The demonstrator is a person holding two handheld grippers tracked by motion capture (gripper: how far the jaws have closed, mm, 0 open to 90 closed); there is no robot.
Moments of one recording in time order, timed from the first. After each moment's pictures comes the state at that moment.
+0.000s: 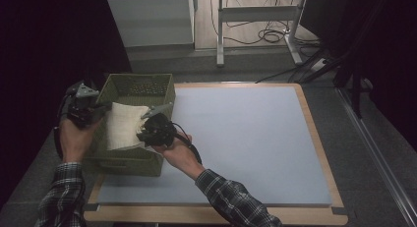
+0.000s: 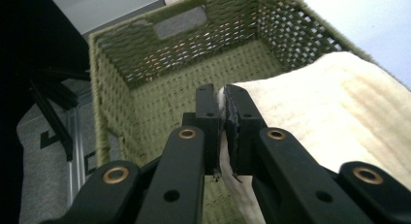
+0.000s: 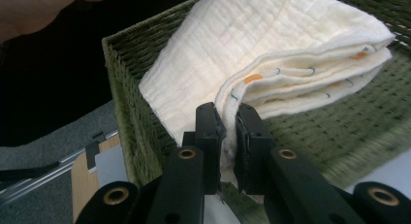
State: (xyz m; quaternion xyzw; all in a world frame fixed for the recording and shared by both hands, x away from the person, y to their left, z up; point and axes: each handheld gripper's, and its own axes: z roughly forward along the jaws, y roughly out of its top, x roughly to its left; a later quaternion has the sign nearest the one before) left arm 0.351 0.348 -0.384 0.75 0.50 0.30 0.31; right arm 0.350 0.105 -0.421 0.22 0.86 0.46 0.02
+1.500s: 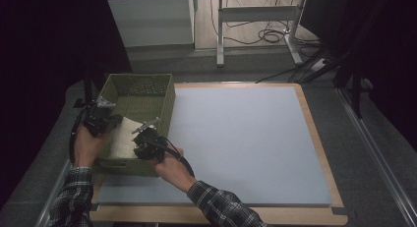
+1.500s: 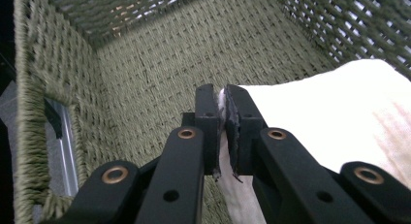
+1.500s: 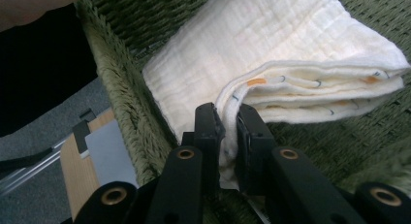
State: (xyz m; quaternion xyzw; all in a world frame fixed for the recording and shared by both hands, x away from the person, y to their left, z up) left arm 0.369 0.331 -0.438 0.79 0.50 0.25 0.25; right arm 0.327 0.131 -0.457 0.28 0.88 0.39 0.02
